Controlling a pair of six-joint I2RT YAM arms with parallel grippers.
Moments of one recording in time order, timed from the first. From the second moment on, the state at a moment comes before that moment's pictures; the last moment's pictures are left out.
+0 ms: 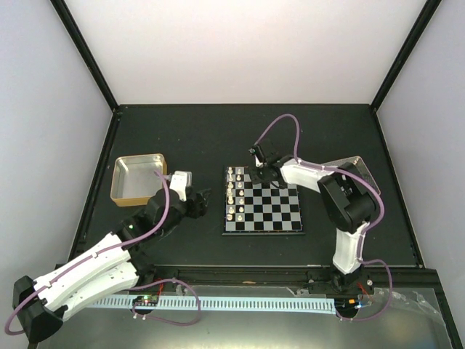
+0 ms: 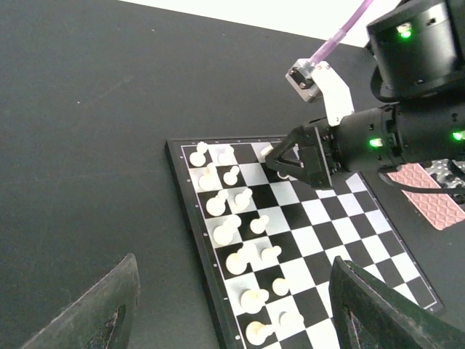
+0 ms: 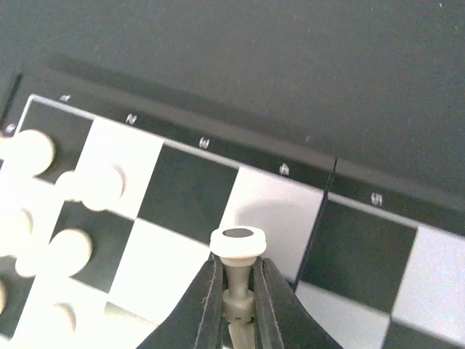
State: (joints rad) left arm -0.79 0.69 0.52 -0.27 -0.25 -0.55; right arm 0.60 1.94 1.22 -0.29 0.04 0.27
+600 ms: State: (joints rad) left arm -0.74 0.80 0.55 -0.09 0.20 -0.78; right arm 0.62 1.31 0.72 0.05 -0.50 0.22
